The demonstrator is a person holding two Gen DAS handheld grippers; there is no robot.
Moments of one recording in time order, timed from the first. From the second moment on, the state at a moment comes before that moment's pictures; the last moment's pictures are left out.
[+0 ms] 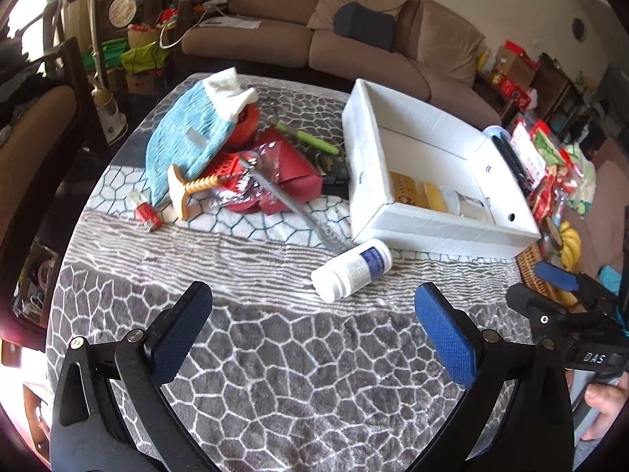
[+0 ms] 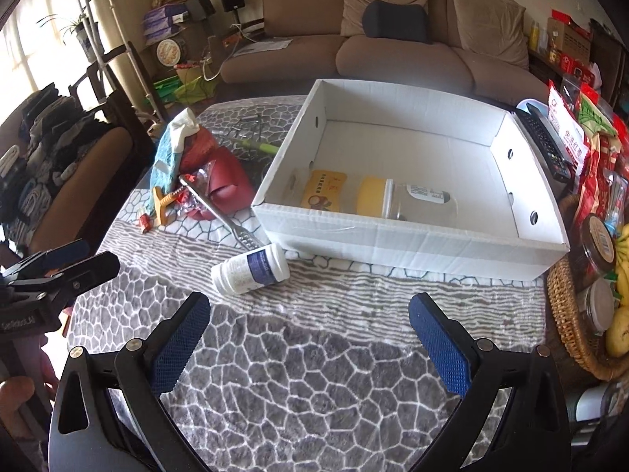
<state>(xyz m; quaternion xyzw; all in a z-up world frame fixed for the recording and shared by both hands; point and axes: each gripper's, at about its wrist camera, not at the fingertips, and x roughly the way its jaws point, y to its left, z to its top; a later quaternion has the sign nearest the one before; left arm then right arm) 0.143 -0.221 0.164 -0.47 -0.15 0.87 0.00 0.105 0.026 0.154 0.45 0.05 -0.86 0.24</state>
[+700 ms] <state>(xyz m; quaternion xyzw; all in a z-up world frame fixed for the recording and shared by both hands) 0.122 -0.275 0.072 -0.48 -0.26 0.84 0.00 0.080 -0.081 0.017 0.41 0.20 -0.84 0.30</state>
